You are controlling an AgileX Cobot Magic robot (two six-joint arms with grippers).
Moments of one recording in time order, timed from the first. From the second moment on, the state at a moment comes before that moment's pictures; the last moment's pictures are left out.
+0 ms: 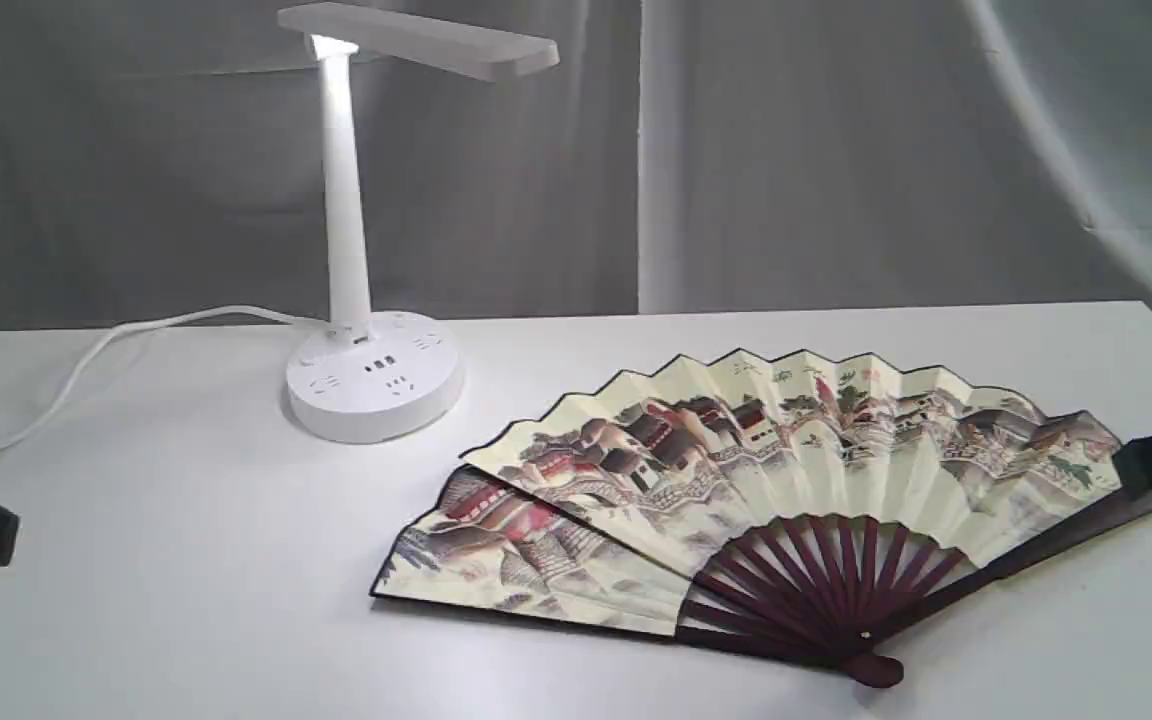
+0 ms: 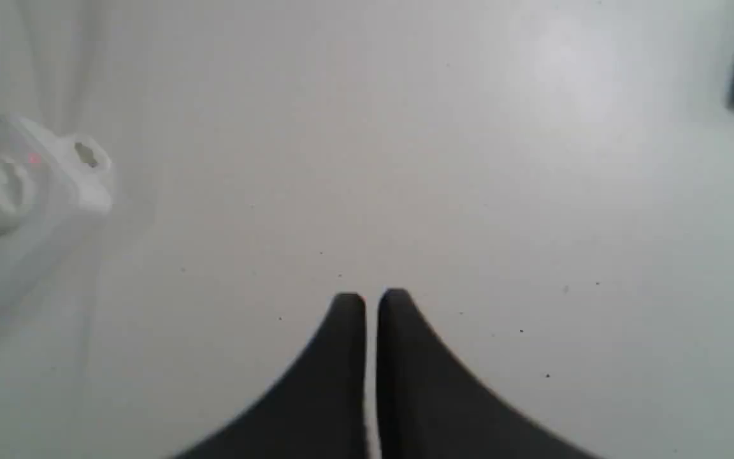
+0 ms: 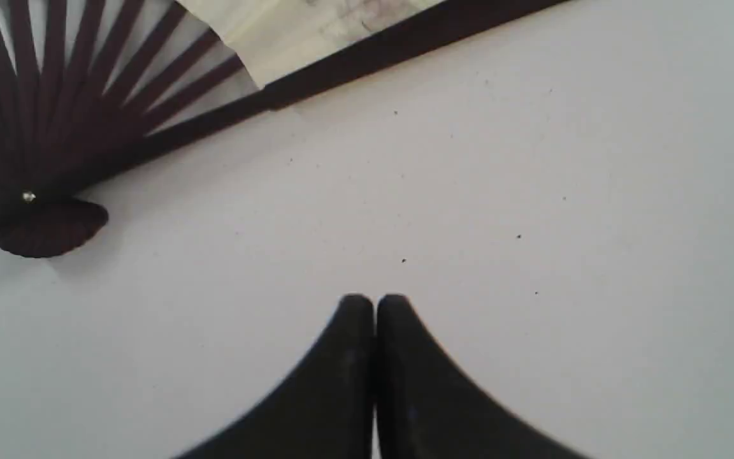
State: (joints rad) left arm -0.07 1.25 -0.81 0.09 0.74 -0.21; right arm 0.03 1.30 -0.93 -0.12 0.79 0.03
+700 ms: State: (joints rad) left arm -0.07 0.65 -0.81 0.09 0.79 -0.18; right arm 0.03 0.73 -0.93 -0.13 0.88 0.03
